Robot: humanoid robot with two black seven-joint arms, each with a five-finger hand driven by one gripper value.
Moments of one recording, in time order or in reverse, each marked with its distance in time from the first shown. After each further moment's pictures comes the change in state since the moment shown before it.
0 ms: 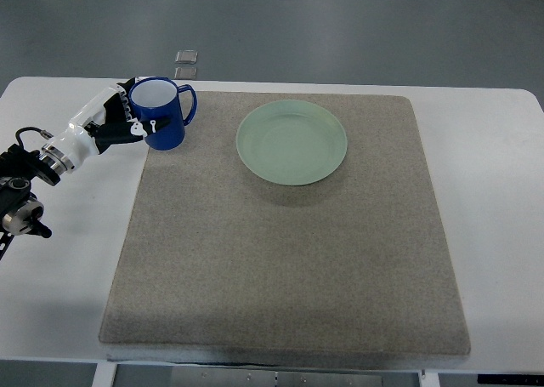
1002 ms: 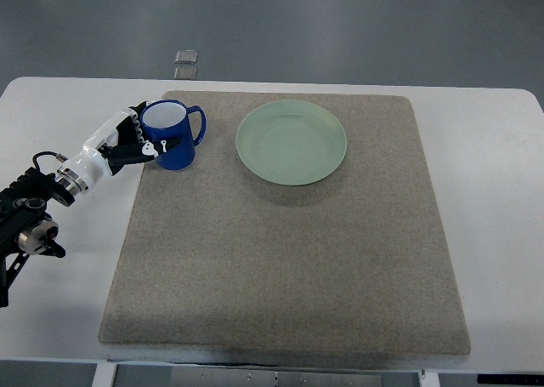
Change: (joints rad) left arm 0.034 -0.020 0.036 0.004 -0.084 -0.002 -0.014; right arm 0.000 0.000 0.000 0.000 0.000 0.000 0.000
